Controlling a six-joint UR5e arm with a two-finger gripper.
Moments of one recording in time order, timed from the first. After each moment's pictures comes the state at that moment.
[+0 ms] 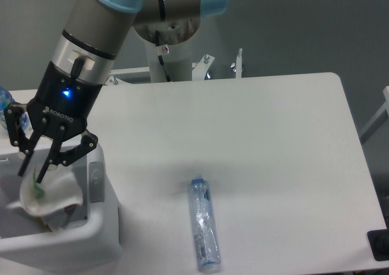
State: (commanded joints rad) arm 2.17 -1.82 -1.38 -0.83 0.95 0.02
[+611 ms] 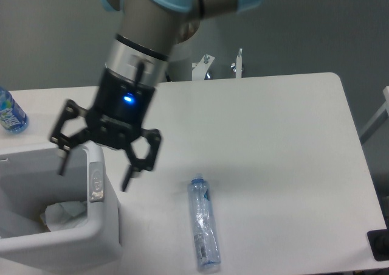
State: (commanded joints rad) arm 2.36 -1.92 -1.33 -0.83 1.01 0.06
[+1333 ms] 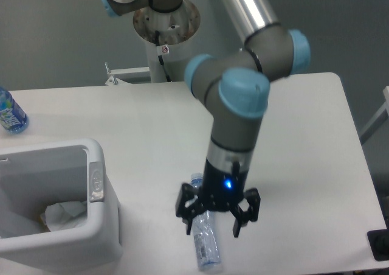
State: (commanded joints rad) arm 2.41 -2.19 -1.34 -0.82 1.28 0.39
